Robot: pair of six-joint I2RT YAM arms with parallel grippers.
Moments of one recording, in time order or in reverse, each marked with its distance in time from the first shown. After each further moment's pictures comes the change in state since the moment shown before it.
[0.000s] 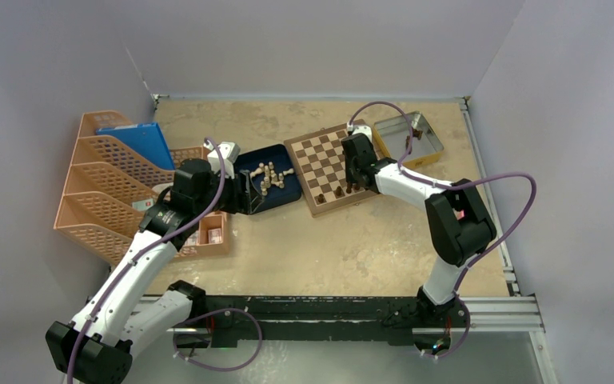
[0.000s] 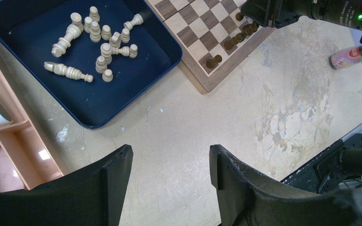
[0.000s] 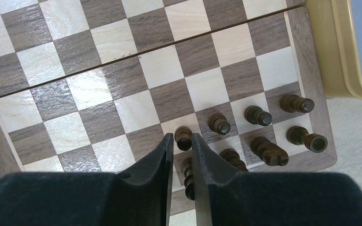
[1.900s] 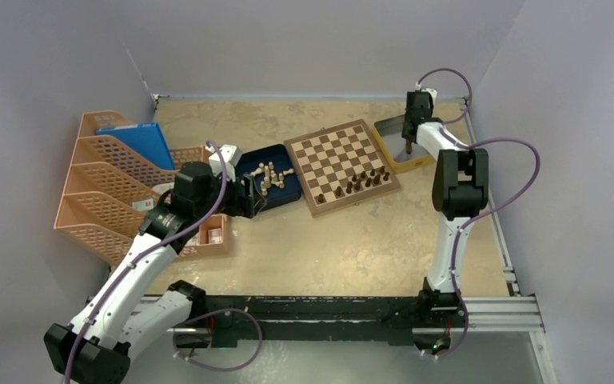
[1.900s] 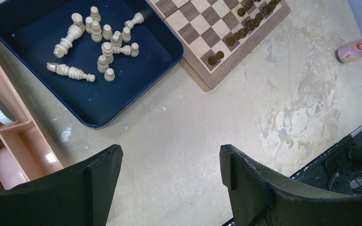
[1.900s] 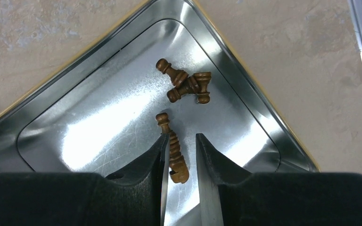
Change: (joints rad) left arm -0.021 -0.020 -0.017 0.000 -0.019 0.026; right arm -0.478 0.410 0.528 -0.039 0.018 -0.140
